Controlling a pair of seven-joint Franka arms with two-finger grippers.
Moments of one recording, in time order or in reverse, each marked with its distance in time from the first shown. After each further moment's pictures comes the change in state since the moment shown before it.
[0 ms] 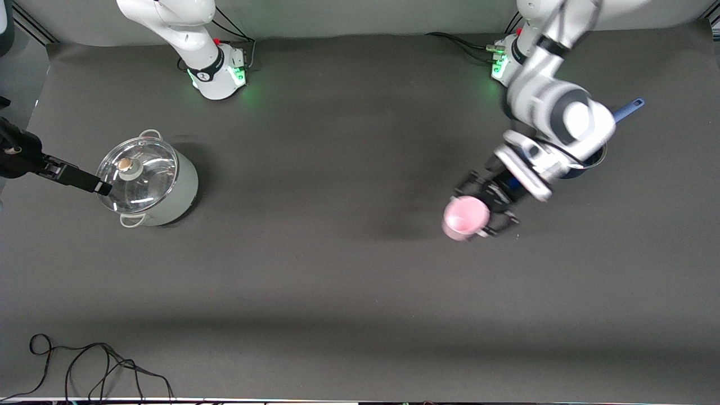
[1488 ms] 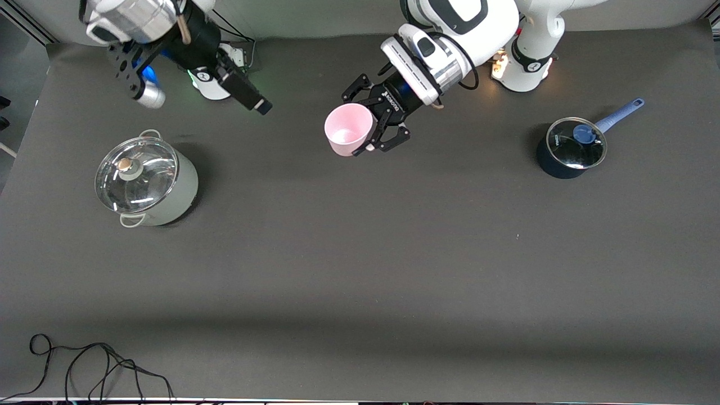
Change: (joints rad) left arm -0.233 -0.022 -0.189 0.317 -0.083 0.442 -0.305; right arm 0.499 0.022 0.031 0.234 0.111 -0.031 1.008
